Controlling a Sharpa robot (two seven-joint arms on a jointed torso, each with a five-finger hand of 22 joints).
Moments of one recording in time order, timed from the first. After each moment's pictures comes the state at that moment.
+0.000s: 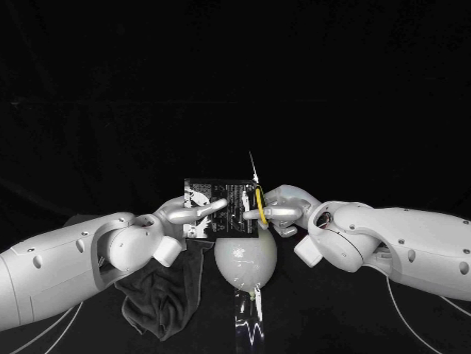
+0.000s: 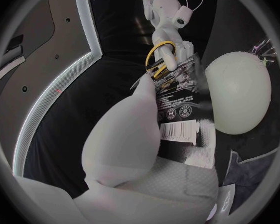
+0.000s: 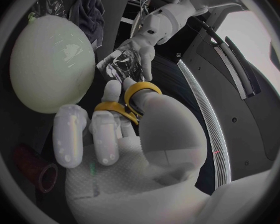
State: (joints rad) left arm 1.24 -0.74 -0.04 1.38 0.05 0.08 0.10; left_hand 1.59 -0.08 -0.04 0.28 0.05 0.80 0.21 0.27 0.28 1.02 0.19 0.07 0.07 1.01 0.15 0.12 0.20 0.17 0.91 0.26 0.18 0.07; right arm 1.35 -0.80 -0.14 1.61 -0.46 -0.35 -0.03; right_hand 1.15 0.05 0.54 -0.13 0.05 1.00 0.07 0.32 0.81 1.28 0.11 0.59 1.04 1.47 -0.07 1.53 1.31 0.04 1.46 0.04 1.41 1.31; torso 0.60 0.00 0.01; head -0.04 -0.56
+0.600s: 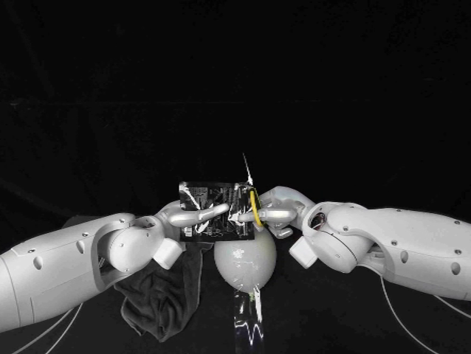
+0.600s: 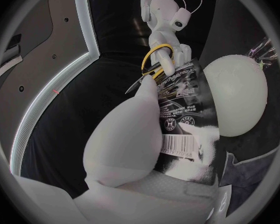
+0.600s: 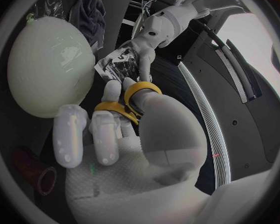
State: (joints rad) left arm 1.24 -0.73 -0.04 1.38 0.05 0.09 0.06; left_hand 1.63 -0.05 -0.05 0.28 0.05 0.84 0.21 0.27 0.28 1.06 0.18 0.07 0.07 1.04 0.14 0.13 0.20 0.17 0.94 0.26 0.18 0.07; right arm 1.35 -0.77 -0.14 1.61 -0.48 -0.36 -0.05; right_hand 1.15 0.05 0.55 -0.13 0.05 1.00 0.07 0.32 0.81 1.28 0.11 0.59 1.04 1.46 -0.07 1.53 1.31 0.04 1.46 0.05 1.41 1.31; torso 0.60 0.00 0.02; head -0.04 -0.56
